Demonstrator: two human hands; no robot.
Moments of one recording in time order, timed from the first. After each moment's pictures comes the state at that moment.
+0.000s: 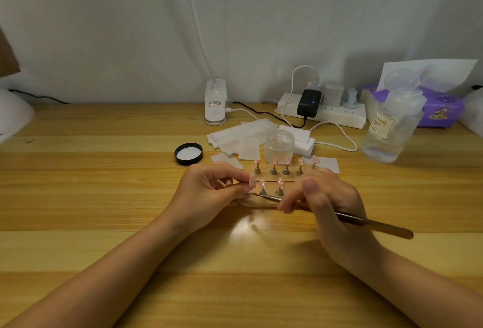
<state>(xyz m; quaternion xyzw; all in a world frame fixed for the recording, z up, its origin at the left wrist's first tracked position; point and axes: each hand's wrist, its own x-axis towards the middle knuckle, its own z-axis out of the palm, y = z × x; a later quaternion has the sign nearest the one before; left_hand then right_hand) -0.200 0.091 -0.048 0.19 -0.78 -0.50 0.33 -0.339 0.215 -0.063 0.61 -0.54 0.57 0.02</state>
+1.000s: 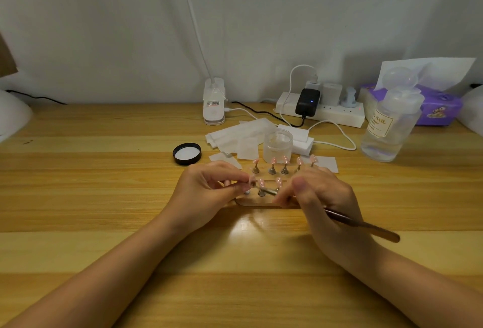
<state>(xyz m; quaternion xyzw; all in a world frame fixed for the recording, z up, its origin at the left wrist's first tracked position) -0.201 0.091 -0.049 0.19 -0.78 -0.49 0.33 -0.341 0.212 -0.065 0.62 -0.56 0.55 0.06</state>
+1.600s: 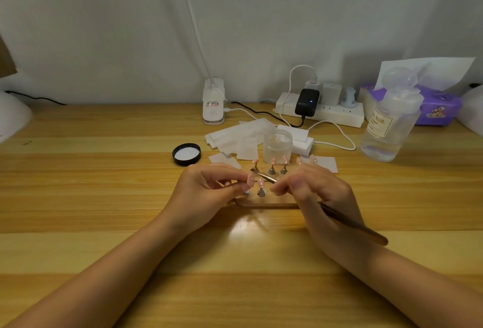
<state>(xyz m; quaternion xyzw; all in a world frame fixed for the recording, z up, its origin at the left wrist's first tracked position) -0.201 0.090 -0.050 0.19 -0.78 -0.50 0.33 -0.340 0.211 -0.062 0.60 -0.58 0.55 0.05</state>
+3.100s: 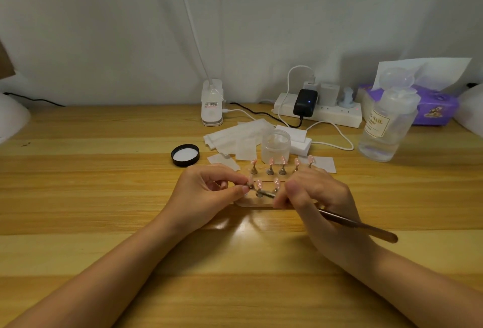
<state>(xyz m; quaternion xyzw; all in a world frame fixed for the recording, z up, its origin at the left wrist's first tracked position) -0.200 0.090 -0.050 0.22 -0.78 -0.50 0.32 -0.340 0.213 -0.063 0.62 -0.56 0.55 0.04</state>
